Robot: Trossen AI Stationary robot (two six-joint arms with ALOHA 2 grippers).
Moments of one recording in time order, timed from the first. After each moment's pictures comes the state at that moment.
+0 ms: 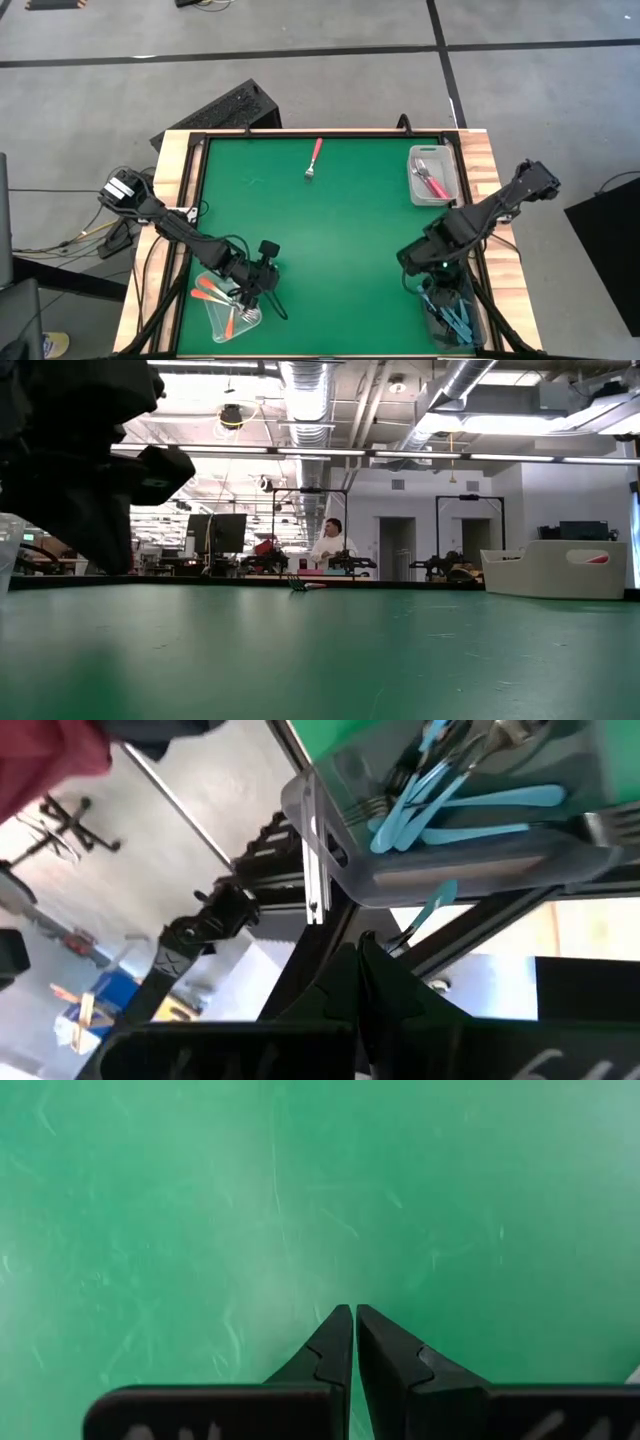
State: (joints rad) left arm -0.54 1.54 0.75 -0.22 -0.25 -0.07; right arm 0.53 1.43 1.37 -1.43 -0.71 0.98
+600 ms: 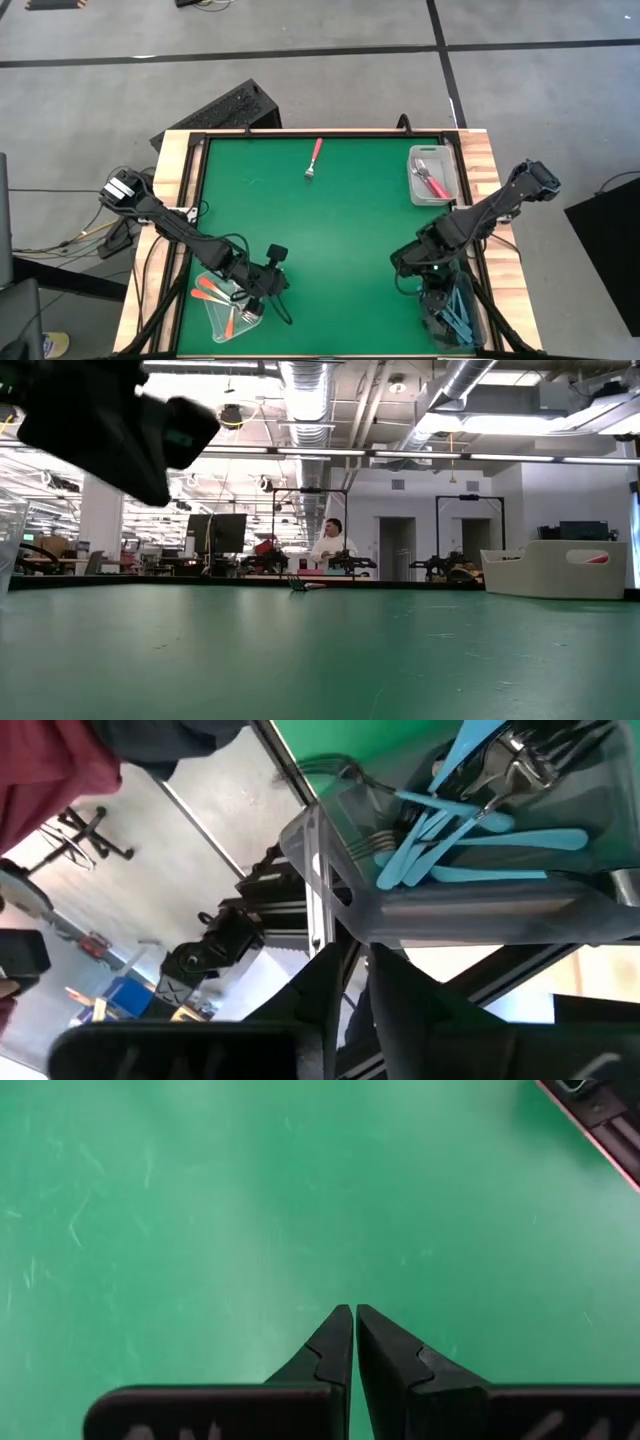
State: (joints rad) left arm -0.54 1.54 0.86 -0.19 -0.22 -0.06; right arm 0.50 1.43 1.25 -1.28 -0.71 0.99
